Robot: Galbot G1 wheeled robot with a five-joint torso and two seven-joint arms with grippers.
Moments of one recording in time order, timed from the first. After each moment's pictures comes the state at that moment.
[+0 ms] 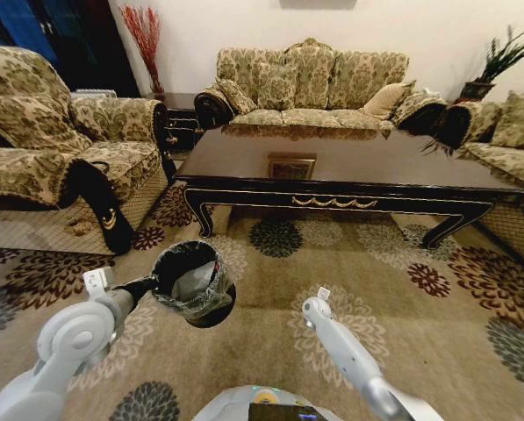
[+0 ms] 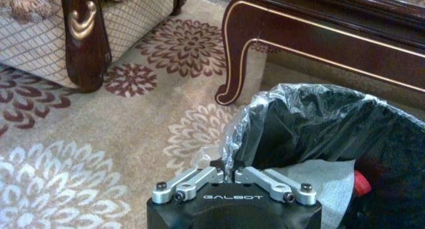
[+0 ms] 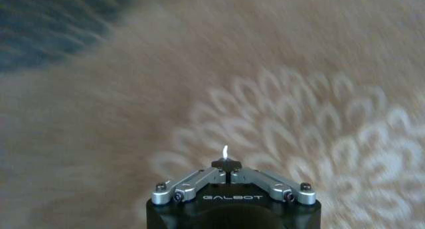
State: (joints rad) left arm 1.55 -0.88 -0.85 -2.36 -1.40 0.72 -0.77; right arm -0.88 1.24 -0.03 1.31 1.05 -0.30 0.84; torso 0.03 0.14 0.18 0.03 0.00
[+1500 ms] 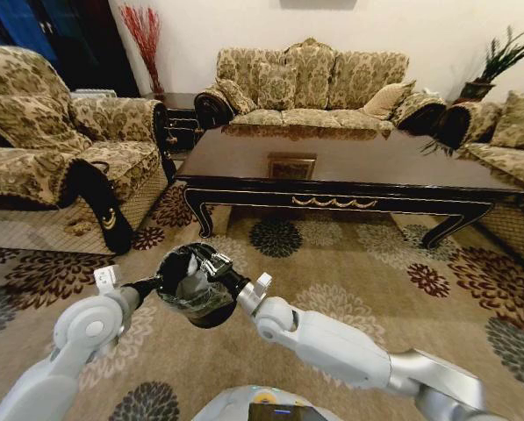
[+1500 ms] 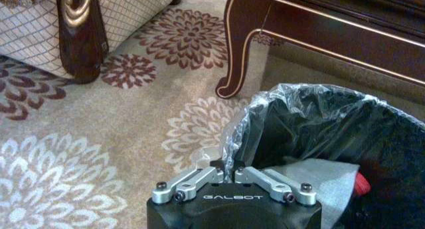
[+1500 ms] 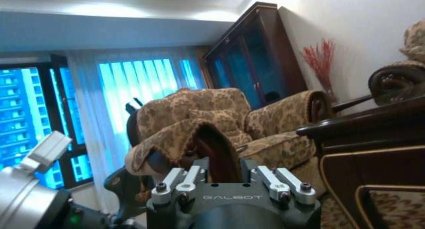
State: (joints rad) left arm 1.49 -0.88 -0.80 -2.29 -1.40 0.72 -0.77; right arm -0.54 1.15 -0.68 1.78 0.84 0.28 0.16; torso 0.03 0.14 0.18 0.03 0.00
